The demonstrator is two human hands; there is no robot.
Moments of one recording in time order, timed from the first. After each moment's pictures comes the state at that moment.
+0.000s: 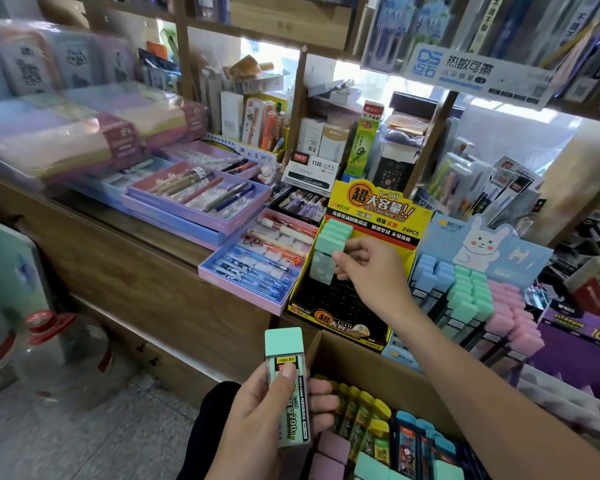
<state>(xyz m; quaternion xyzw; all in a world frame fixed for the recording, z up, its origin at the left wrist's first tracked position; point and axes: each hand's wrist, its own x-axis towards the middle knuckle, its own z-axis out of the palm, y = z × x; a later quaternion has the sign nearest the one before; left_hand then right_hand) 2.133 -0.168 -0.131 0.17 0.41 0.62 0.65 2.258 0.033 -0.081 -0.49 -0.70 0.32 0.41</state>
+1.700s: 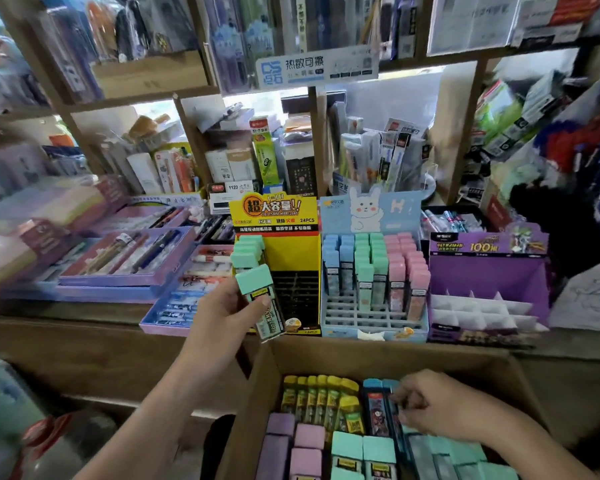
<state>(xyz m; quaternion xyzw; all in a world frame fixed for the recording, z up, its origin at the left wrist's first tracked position) 2.139 -0.065 -0.074 0.62 0.48 0.47 0.41 2.467 -0.099 -0.179 -0.62 -0.66 0.43 0.01</state>
